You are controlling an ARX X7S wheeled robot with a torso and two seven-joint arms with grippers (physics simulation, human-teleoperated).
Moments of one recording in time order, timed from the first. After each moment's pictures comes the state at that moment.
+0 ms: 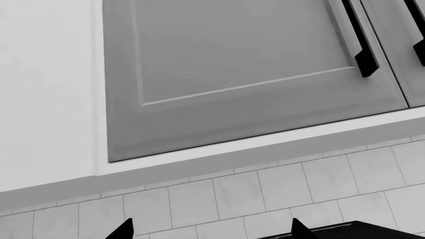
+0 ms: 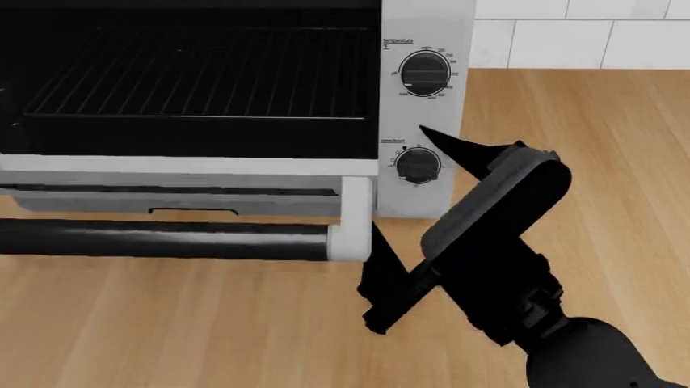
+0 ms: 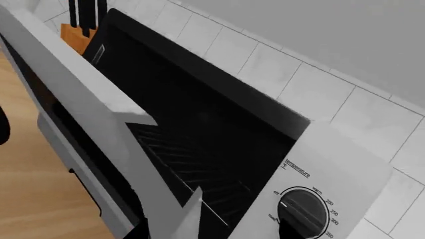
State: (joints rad) left arm -0.93 -0.44 -0.19 0.93 -0.58 -1.20 -0.17; right arm 0.74 0.63 -0.63 0.07 0.34 -0.08 -0.19
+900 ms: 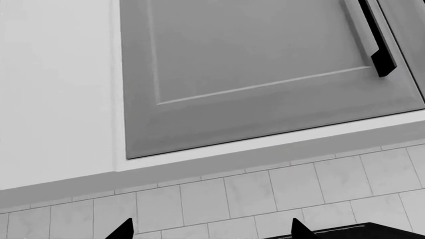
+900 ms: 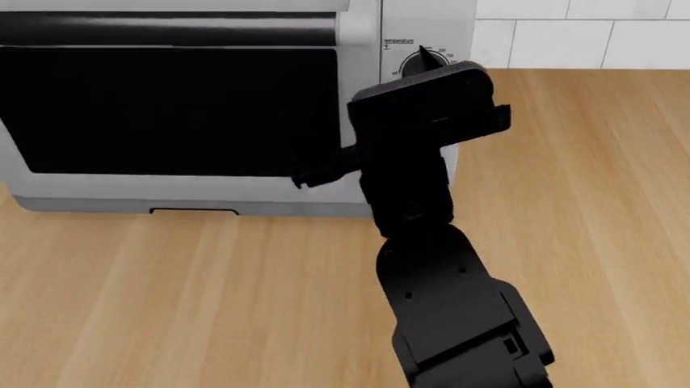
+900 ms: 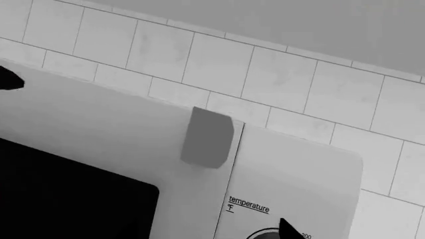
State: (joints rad) left arm -0.90 -0.48 -0.25 0.94 -0.63 -1.20 -0.20; right arm 0.96 0.19 -0.57 0.42 0.25 0.10 0.22
